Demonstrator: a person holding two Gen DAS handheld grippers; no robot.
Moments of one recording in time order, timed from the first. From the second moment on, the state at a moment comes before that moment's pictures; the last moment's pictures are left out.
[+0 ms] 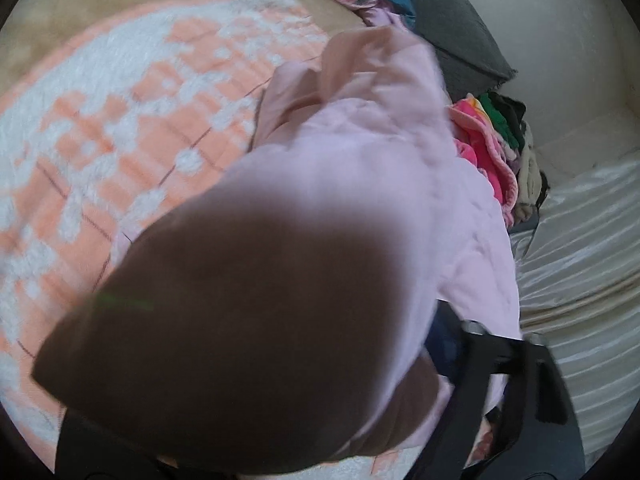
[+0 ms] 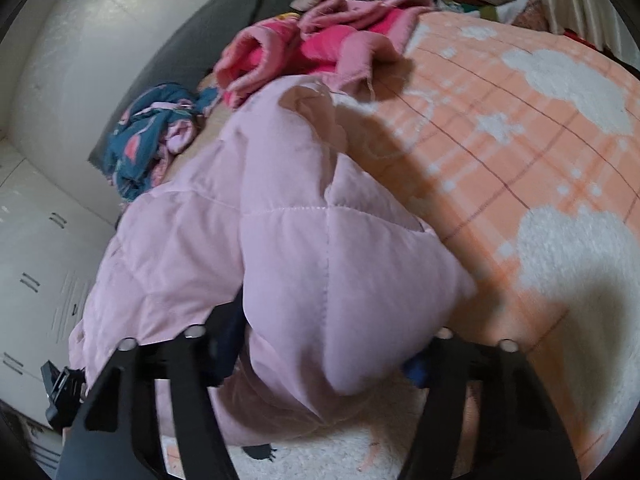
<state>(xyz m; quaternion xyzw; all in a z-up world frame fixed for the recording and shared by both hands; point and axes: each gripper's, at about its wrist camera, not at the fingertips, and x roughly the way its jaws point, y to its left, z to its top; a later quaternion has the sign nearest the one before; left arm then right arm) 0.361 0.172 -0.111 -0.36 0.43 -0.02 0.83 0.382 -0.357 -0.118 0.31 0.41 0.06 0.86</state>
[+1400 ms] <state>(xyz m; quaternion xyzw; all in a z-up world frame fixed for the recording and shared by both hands) 0.280 0.106 0.006 -0.14 0.38 0.00 0.91 0.285 -0.302 0.021 0.05 0.30 0.15 0.94</state>
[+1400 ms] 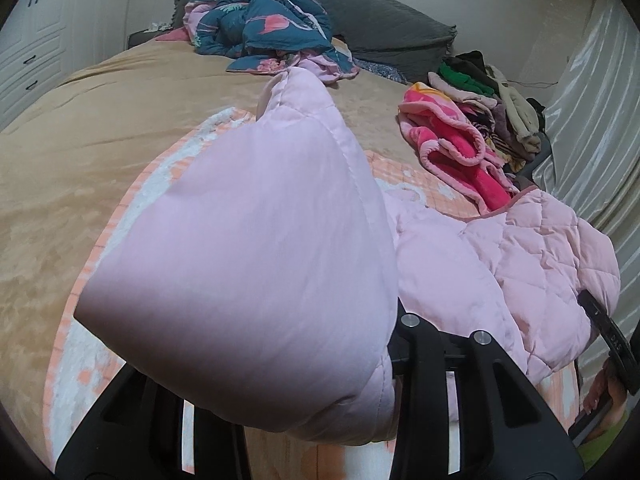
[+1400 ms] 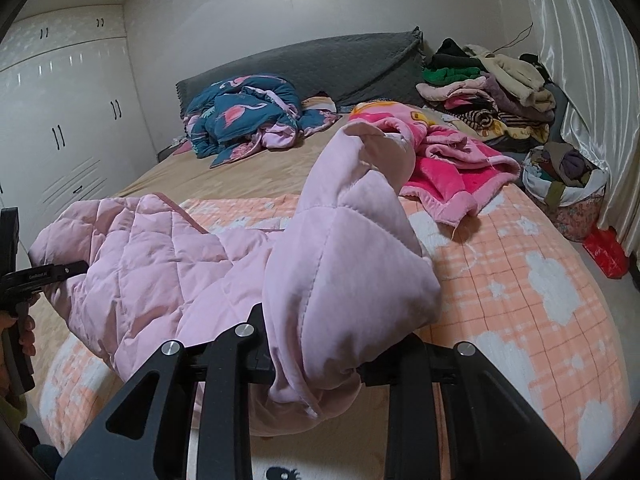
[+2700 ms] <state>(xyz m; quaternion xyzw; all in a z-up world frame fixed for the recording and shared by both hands) 0.151 0.125 -0.056 -0.16 0.40 0.00 0.90 0.159 -0.328 -0.039 0.10 0.35 0.10 0.92</state>
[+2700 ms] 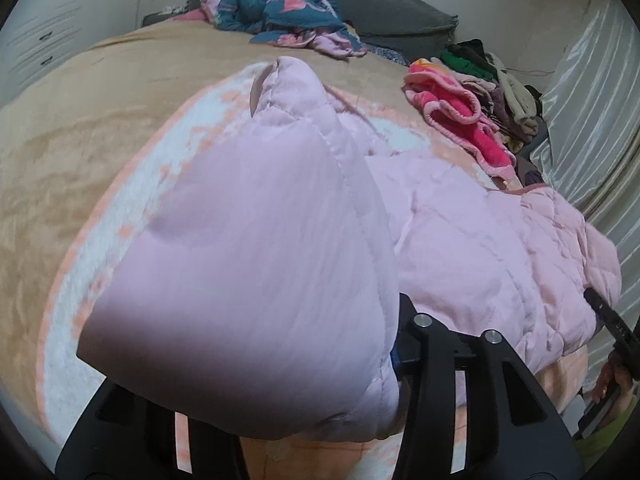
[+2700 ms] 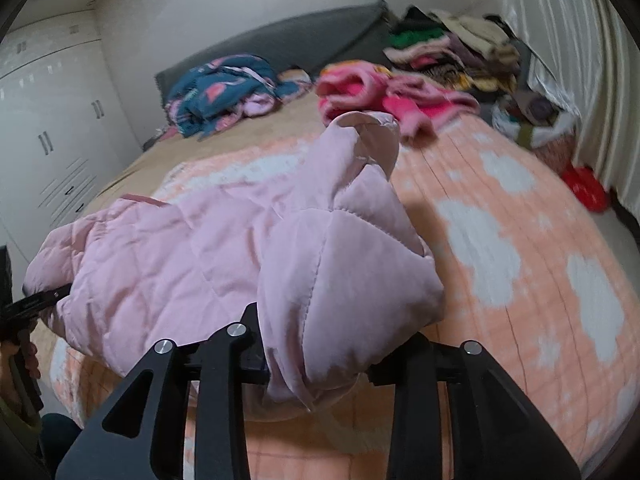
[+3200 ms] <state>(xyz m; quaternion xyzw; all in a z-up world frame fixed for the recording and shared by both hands) 0.108 0.124 -0.086 -0.15 0.38 0.04 0.91 0.127 -0.362 -0.107 0.17 0.40 0.02 0.90</state>
